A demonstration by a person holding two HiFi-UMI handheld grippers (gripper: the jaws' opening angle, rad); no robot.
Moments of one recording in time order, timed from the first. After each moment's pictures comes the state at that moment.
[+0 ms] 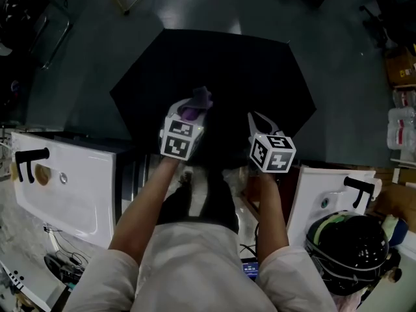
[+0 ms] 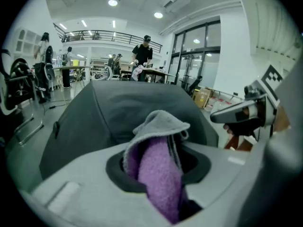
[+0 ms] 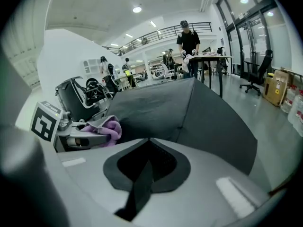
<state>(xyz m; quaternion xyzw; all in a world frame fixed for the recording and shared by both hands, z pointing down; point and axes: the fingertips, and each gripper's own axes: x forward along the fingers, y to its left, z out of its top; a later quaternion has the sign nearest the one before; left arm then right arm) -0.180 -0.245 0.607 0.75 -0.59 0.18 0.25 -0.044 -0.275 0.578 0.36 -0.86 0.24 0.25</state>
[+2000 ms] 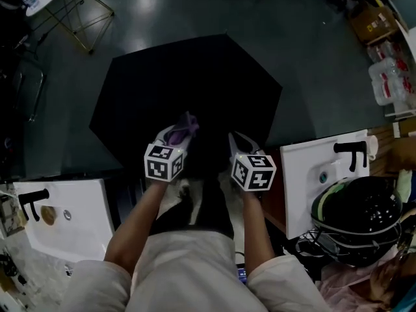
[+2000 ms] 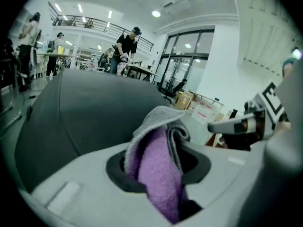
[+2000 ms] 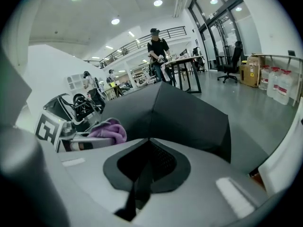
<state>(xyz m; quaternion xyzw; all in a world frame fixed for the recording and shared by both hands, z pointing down) -0.072 -0.212 0.594 0.80 -0.50 0.15 0.28 0.056 -0.213 0.564 0.45 -0.82 0.30 0.18</state>
